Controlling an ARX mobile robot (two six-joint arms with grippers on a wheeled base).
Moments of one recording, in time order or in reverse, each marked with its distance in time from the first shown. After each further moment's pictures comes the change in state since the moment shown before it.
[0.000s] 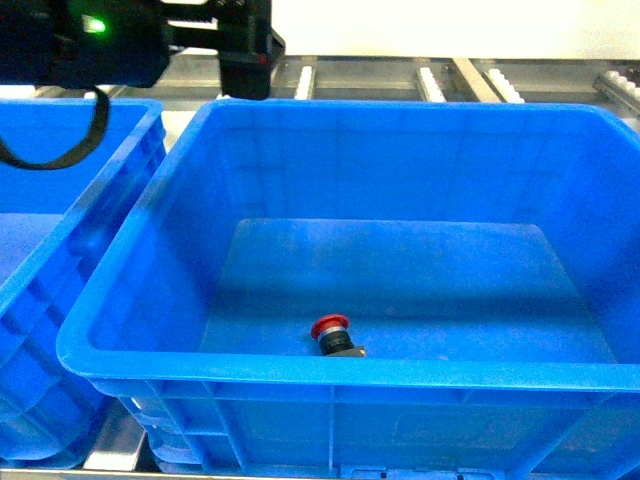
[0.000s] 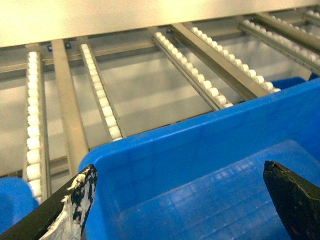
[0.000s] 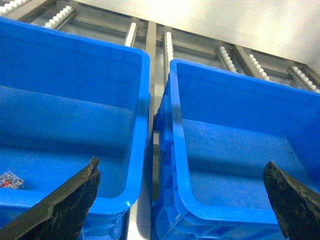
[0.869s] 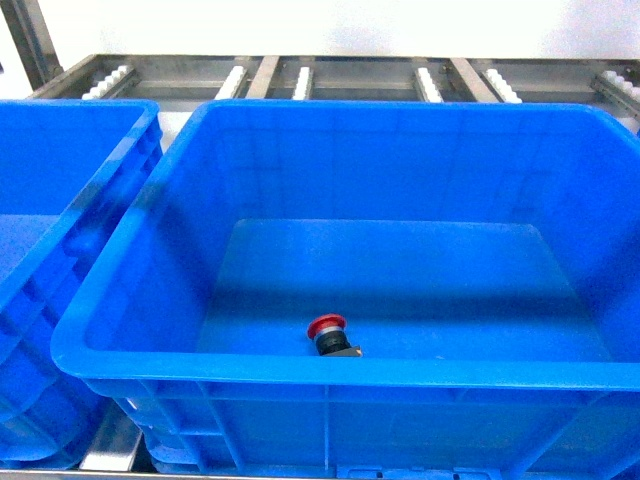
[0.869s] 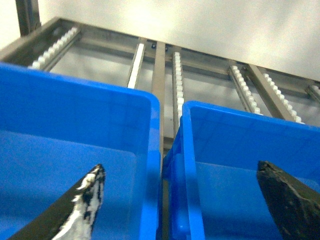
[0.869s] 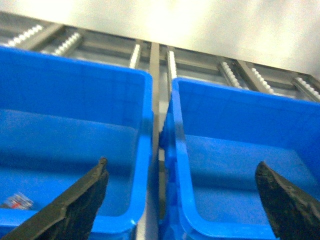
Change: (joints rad) left arm 0.061 -0.697 -0.557 -0.088 -0.332 -0.309; right arm -0.007 -0.001 -0.013 0.054 -0.026 0.030
